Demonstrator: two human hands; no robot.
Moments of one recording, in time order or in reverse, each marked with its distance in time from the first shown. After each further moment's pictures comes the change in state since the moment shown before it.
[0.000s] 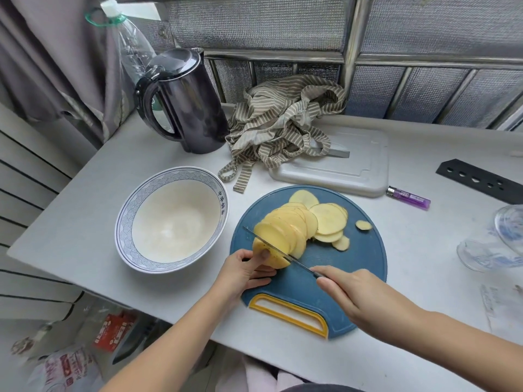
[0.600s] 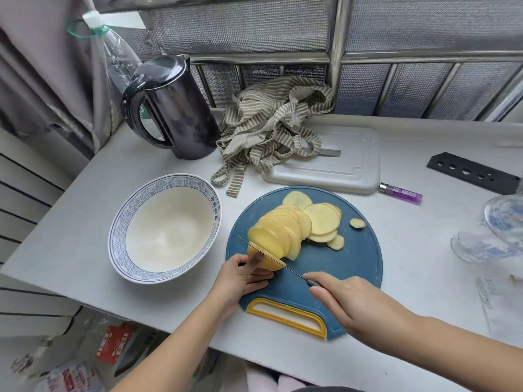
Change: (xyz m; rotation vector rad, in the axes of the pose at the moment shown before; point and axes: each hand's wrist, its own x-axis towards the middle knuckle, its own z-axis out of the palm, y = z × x) left_hand 0.001 -0.002 0.002 0.044 -0.007 0.019; right_hand -0.006 -0.002 0.008 -0.066 -0.017 -0.007
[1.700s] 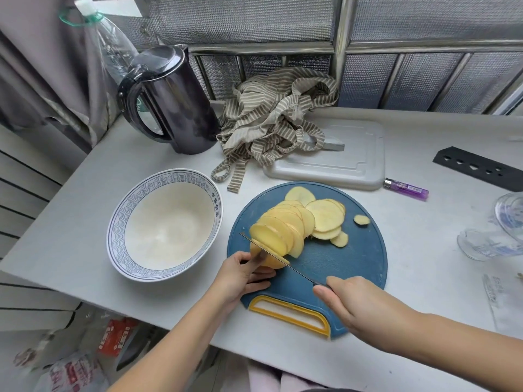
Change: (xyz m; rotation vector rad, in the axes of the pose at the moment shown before) left_hand 0.003 0.002 -0.004 0.019 -0.020 -0.059; right_hand 0.007 0.009 0.010 -0.028 -0.053 0.099
